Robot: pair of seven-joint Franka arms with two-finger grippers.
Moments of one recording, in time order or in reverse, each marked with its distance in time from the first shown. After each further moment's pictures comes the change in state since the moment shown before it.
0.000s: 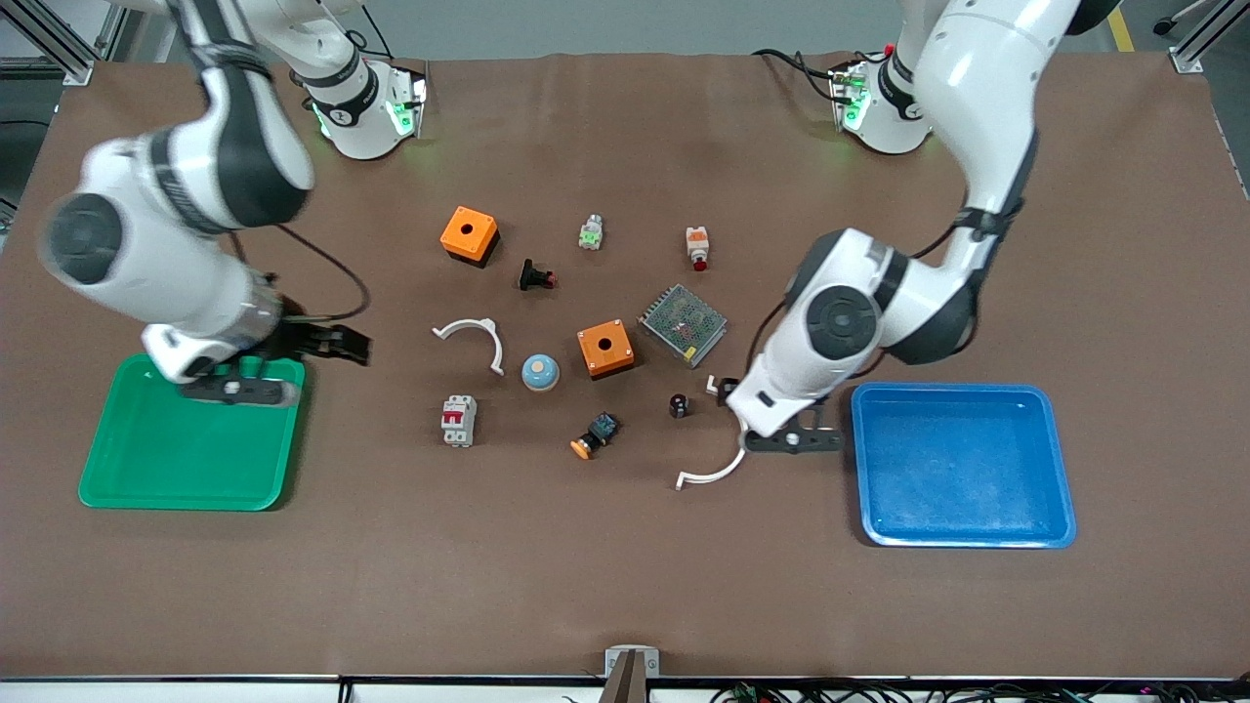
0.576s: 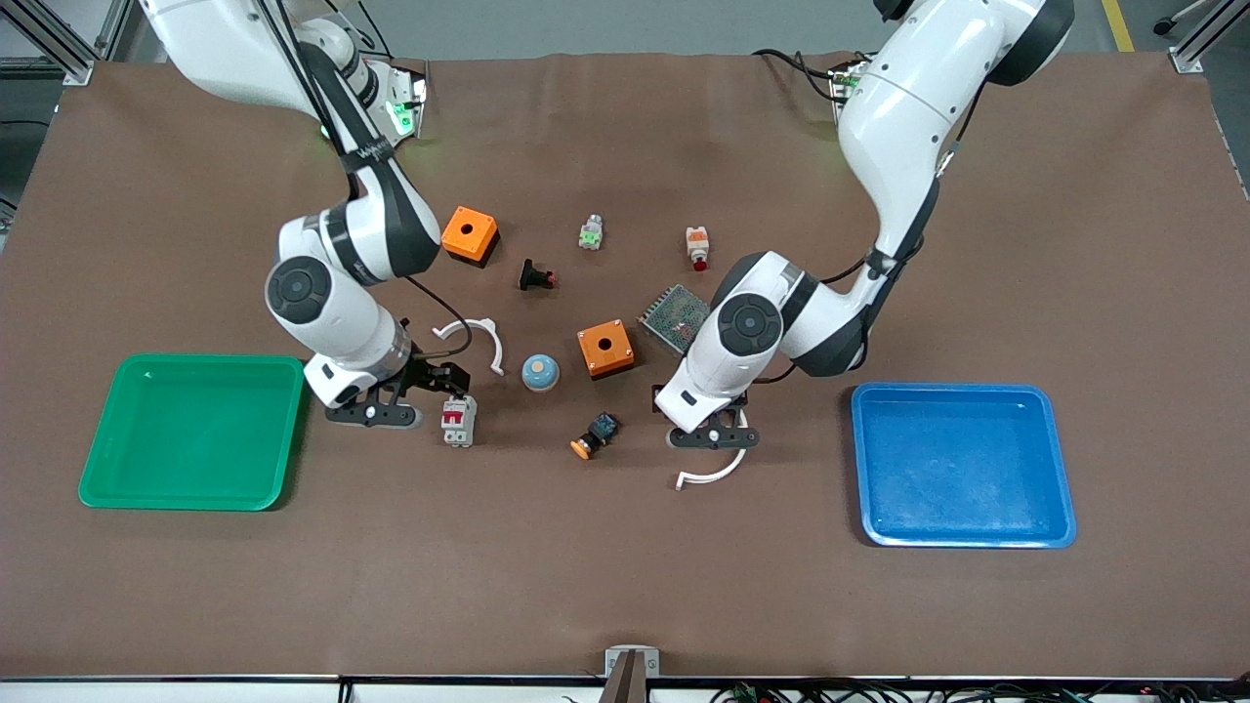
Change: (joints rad) left arm -0.089 0.148 0.006 0.030 0.002 0.182 -0.073; right arm 0.093 0.214 -0.001 -0.081 0.000 0.367 0.065
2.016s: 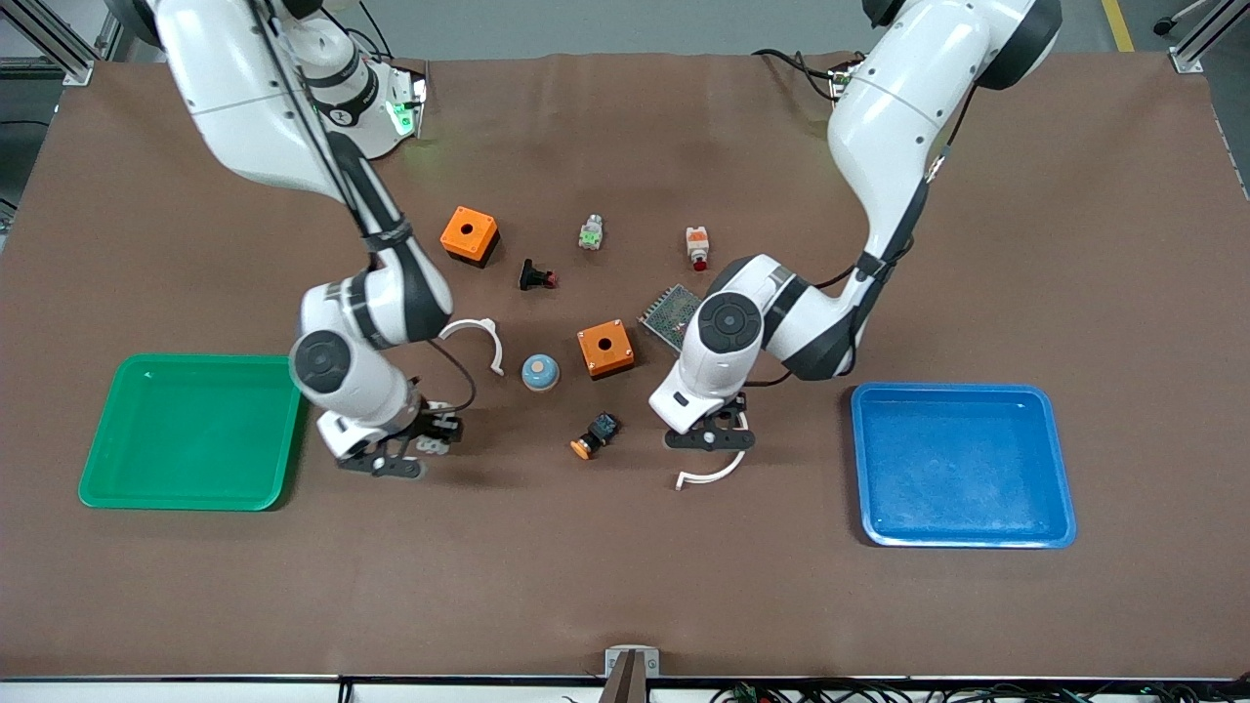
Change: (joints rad) left arm -0.007 -0.022 0.040 0.043 0.114 -0.065 -0.031; right arm -0.068 0.198 -0.035 0.259 0.000 -0.122 -0.033
